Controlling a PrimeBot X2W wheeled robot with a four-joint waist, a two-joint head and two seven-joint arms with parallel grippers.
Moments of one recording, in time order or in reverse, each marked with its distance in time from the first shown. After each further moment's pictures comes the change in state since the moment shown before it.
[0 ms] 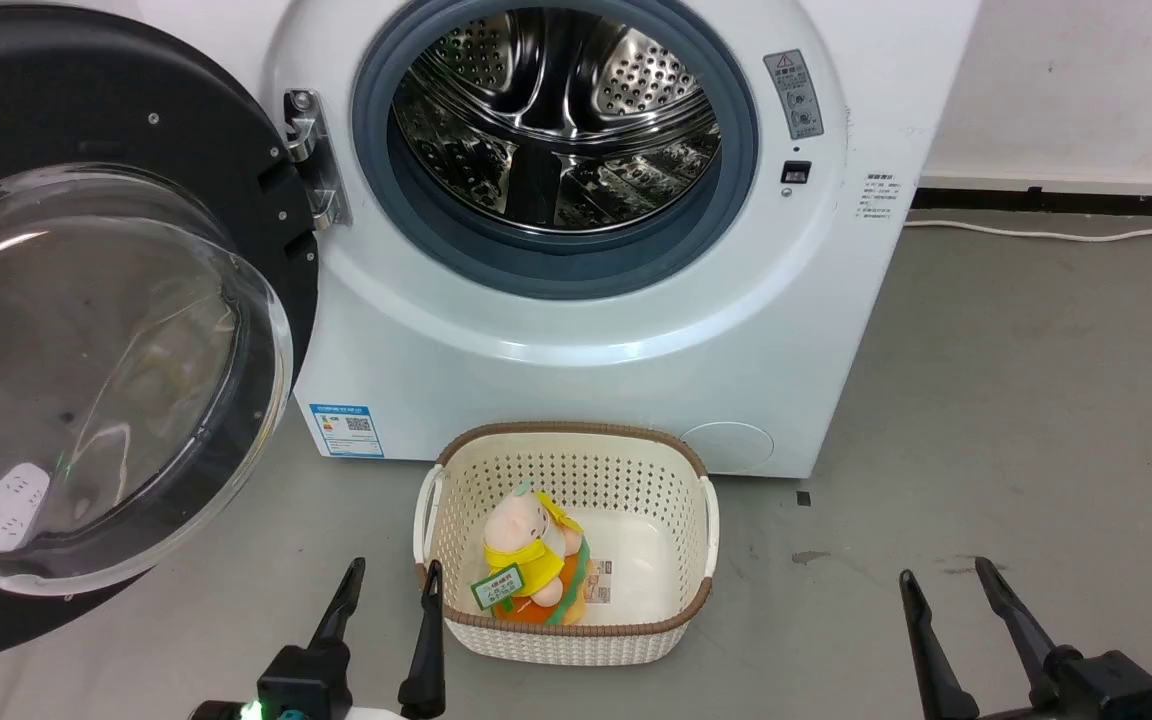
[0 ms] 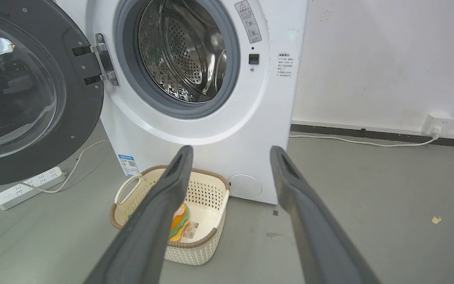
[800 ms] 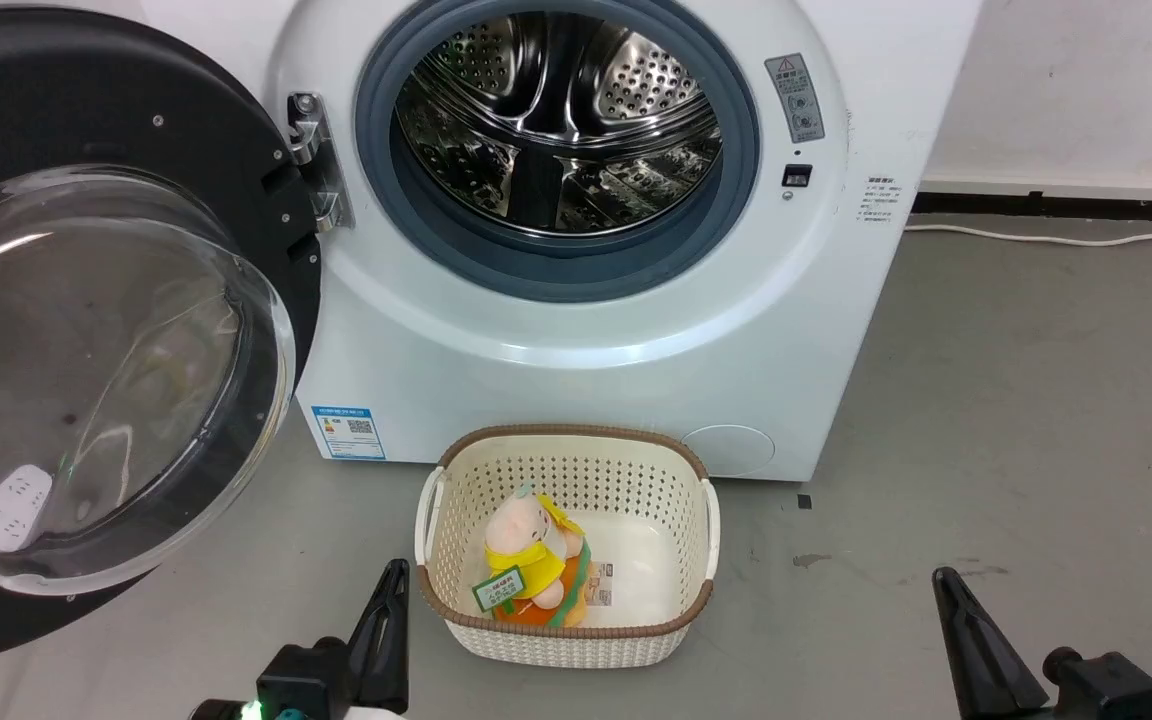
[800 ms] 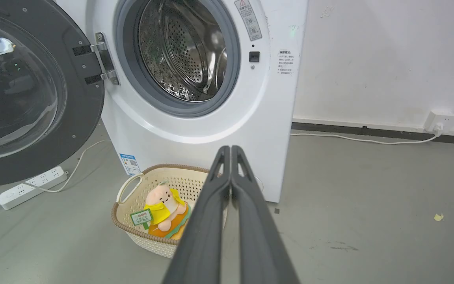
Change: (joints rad) left arm 0.000 -0.002 0.004 0.002 0.000 -0.017 0.002; right arm 0.000 0.007 -0.009 0.012 0.001 0.000 0.002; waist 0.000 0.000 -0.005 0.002
